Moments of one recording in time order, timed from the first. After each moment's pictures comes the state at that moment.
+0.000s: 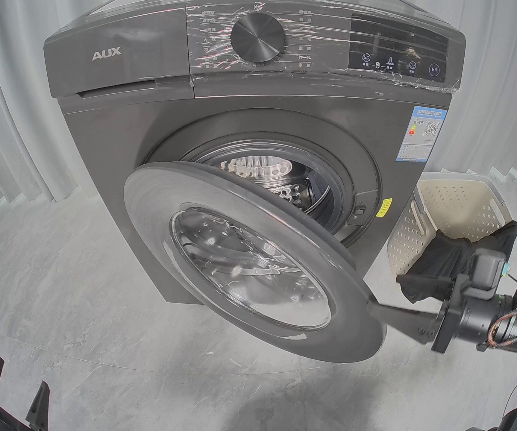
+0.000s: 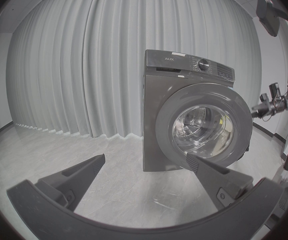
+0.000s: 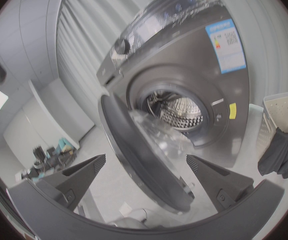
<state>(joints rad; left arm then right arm) 0.00 0.02 -0.02 0.00 -0.01 -0.02 0.64 1.36 -0.30 -0.91 0.19 0.29</state>
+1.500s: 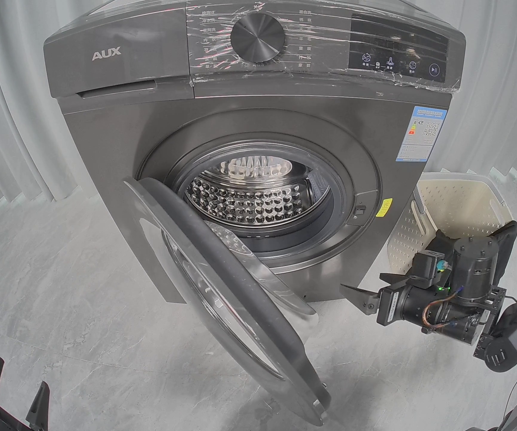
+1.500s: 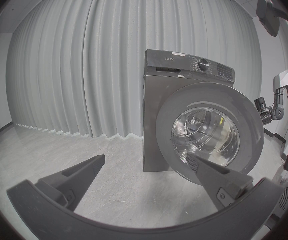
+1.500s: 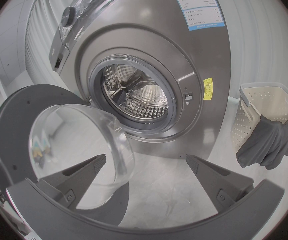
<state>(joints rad) 0.00 0.02 -0.02 0.00 -0.01 -0.02 0.54 1.76 -0.39 -1.06 0.02 0.27</state>
